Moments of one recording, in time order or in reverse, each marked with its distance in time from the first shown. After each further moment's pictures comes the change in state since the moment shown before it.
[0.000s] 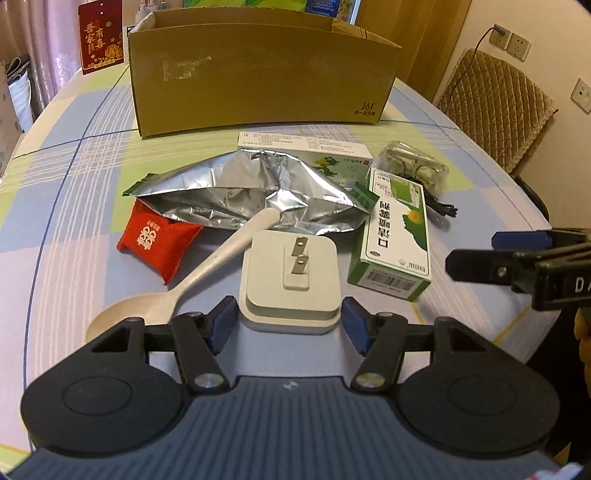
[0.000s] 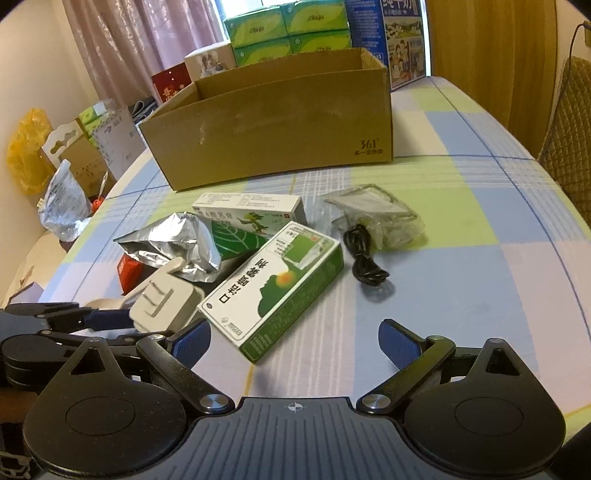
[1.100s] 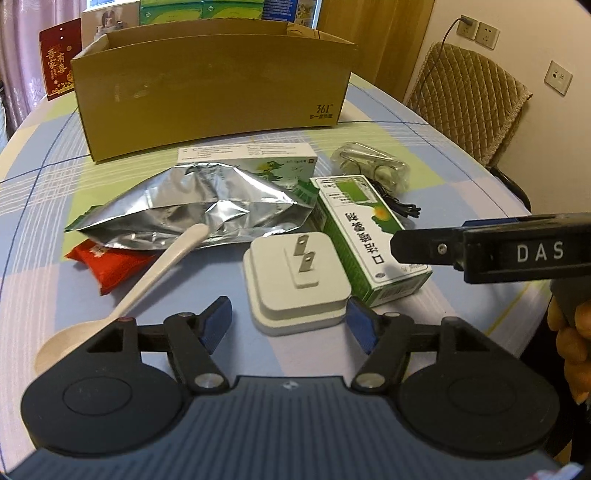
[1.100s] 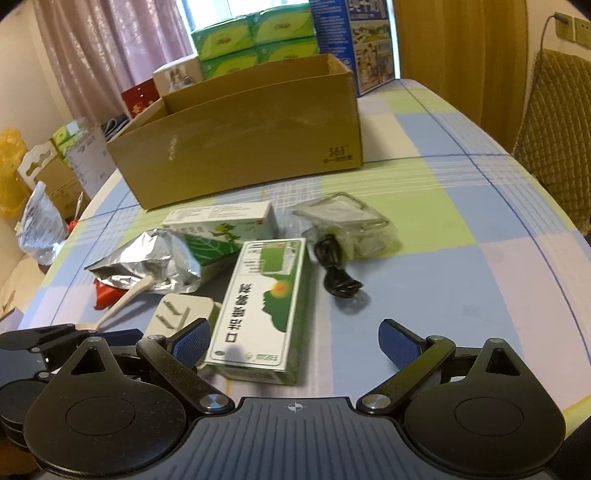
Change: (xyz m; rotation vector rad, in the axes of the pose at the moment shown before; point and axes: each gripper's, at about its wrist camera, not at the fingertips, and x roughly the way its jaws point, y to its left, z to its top) left arm 0.015 -0.034 0.006 0.081 -0.033 -0.048; right arm 0.004 -0.013 0.005 0.067 -0.040 -0.072
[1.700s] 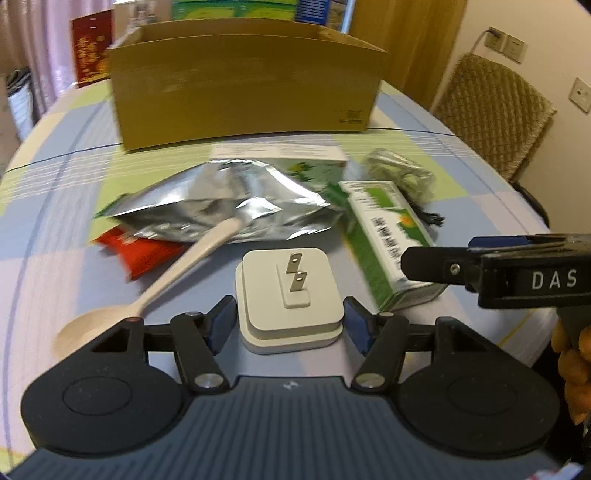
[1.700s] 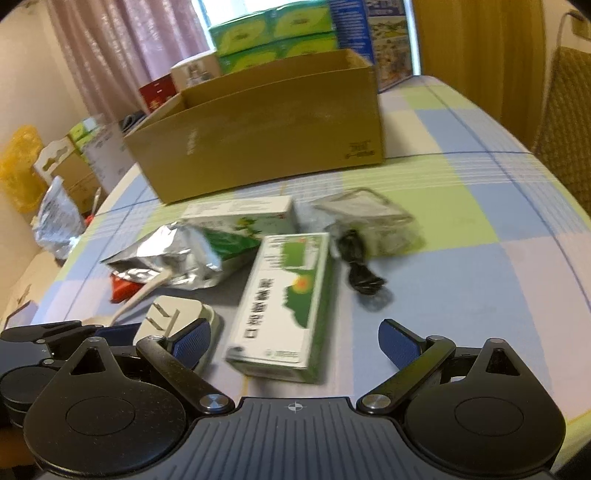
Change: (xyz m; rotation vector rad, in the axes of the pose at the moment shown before) left arm -0.011 0.011 -0.007 -0.070 -0.005 0.077; right arm 0.006 0.009 -0.002 -0.031 0.018 0.076
